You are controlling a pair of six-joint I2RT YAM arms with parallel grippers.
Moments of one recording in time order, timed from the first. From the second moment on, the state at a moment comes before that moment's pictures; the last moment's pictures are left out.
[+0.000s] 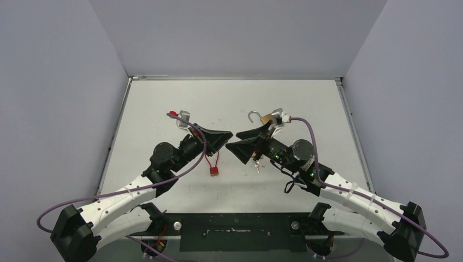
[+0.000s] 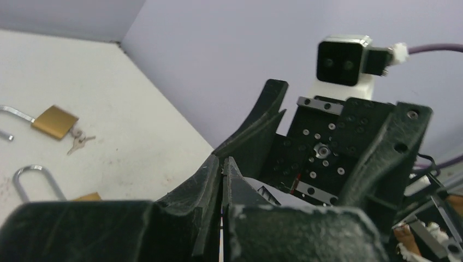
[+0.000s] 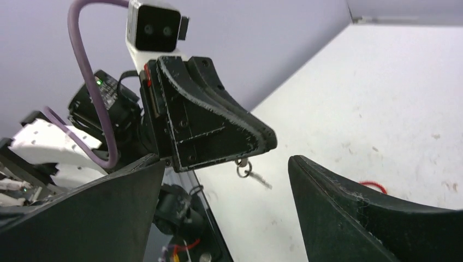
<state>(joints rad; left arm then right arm) -0.78 0.93 0.52 0.64 0.11 -0.84 0.89 0.94 0.67 0.39 -0.16 0.62</state>
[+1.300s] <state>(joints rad) -0.78 0.90 0.58 0.90 0.24 -0.92 0.89 1.04 0.79 0.52 -0.37 0.65</state>
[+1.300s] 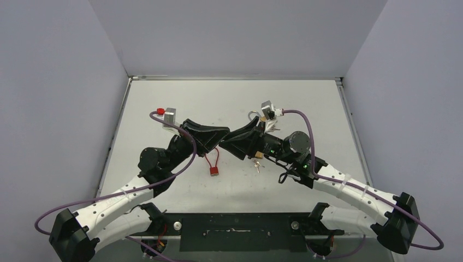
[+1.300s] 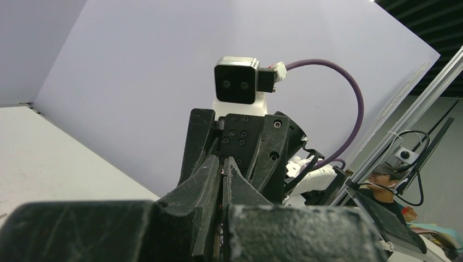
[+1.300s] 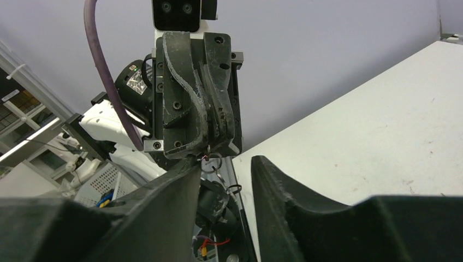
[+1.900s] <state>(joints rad) -0.78 0.90 0.58 0.88 0.24 -0.99 0.89 1.01 0.80 0.44 -0.43 0.56</state>
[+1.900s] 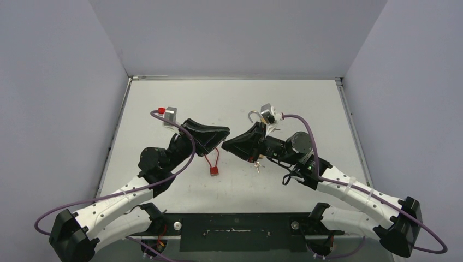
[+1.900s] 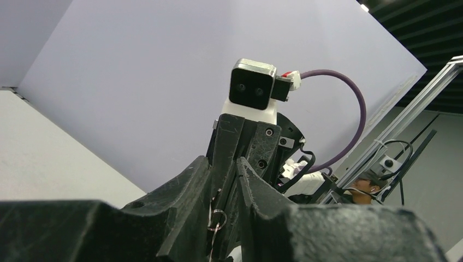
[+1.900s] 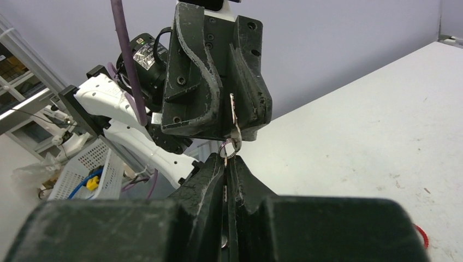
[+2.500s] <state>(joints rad) -0.78 0.88 0.57 0.83 0.21 -1.02 0.88 0.97 0.80 0.37 -0.43 0.51</state>
